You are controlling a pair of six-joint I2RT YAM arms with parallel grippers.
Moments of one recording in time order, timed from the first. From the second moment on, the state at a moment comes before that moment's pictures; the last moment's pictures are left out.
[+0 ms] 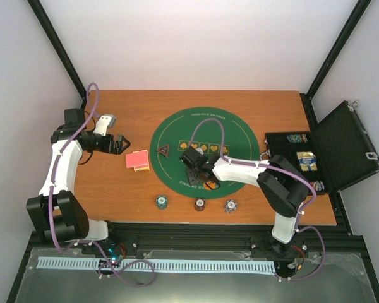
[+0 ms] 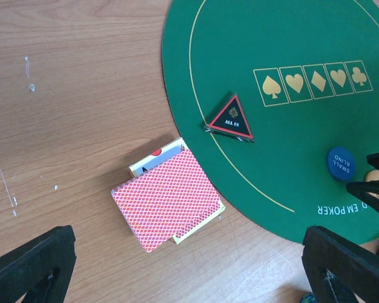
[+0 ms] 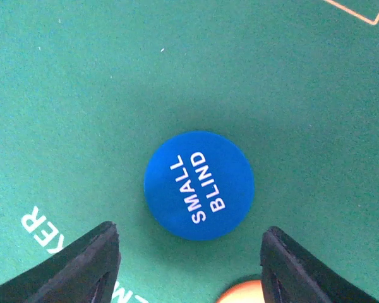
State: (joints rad) left arm 0.22 1.36 1.16 -0.88 0.57 0.33; right arm 0.91 1.82 1.12 -0.49 0.21 0.52
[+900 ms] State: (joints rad) left arm 0.22 1.36 1.17 -0.89 0.58 0.33; right arm 0.79 1.95 1.22 -0.44 0.19 0.47
